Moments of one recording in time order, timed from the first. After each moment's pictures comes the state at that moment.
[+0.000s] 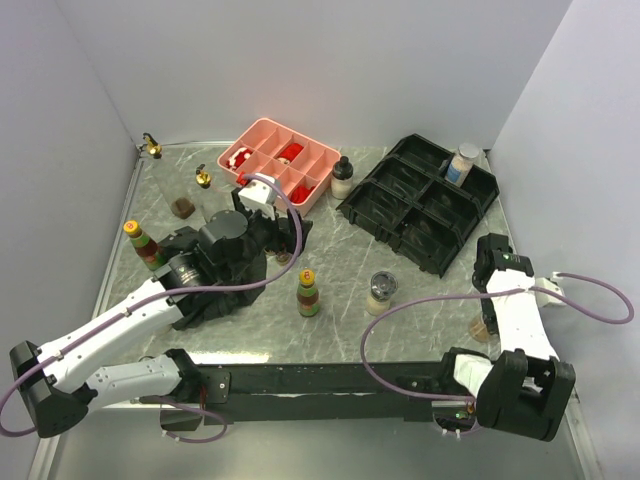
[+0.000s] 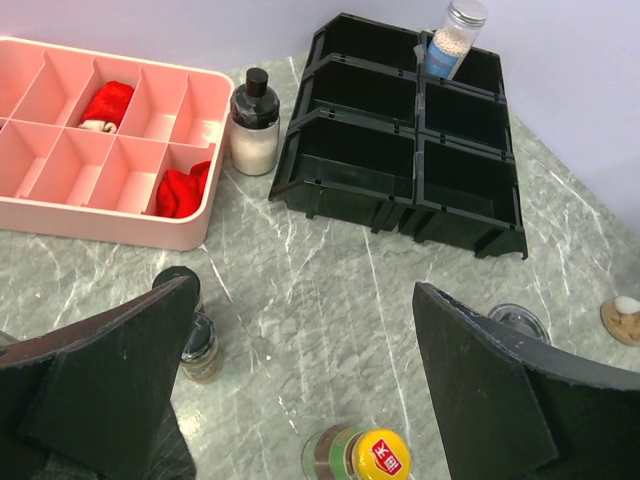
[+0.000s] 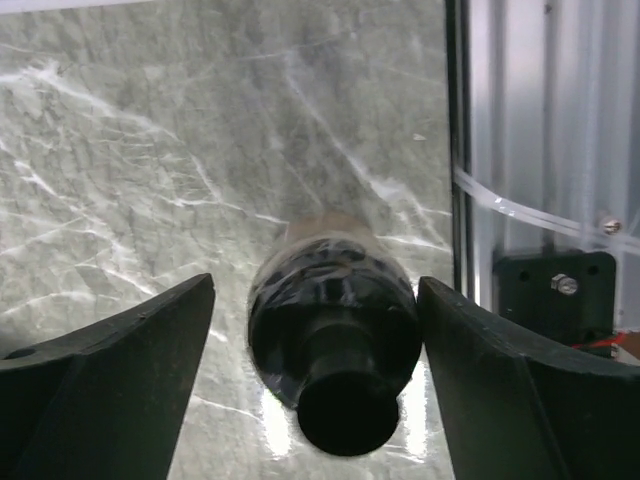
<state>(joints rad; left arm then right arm) -0.86 1.02 1.00 -0.13 -0.31 -0.23 -0.25 1.05 0.74 -1.15 0.70 1.37</state>
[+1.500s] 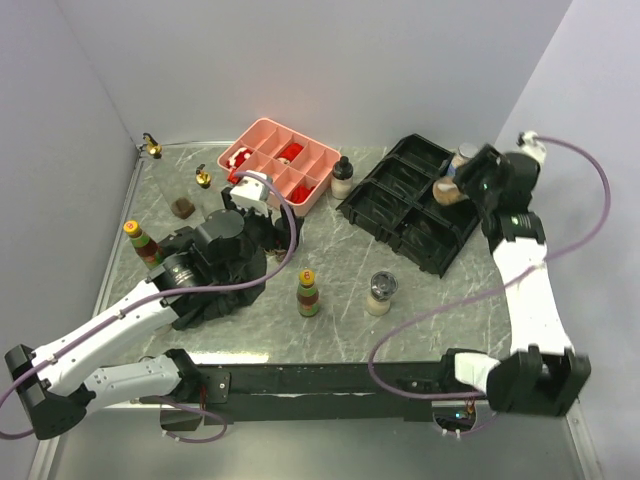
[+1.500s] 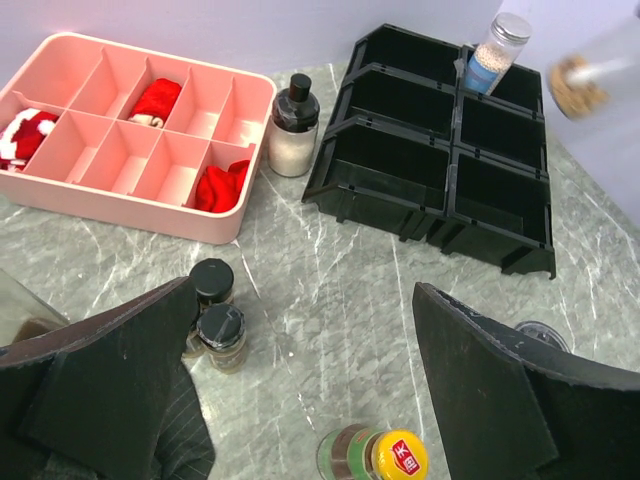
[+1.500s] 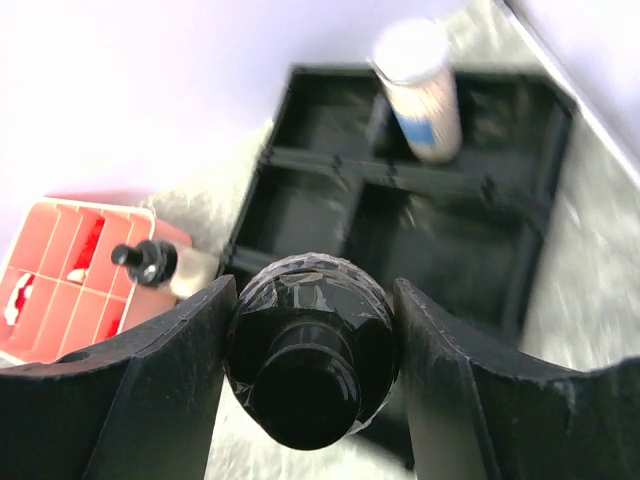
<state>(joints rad) -0.87 1.00 1.03 -0.19 -0.40 -0.25 -0.11 1.14 1.13 -0.32 0.07 0.49</state>
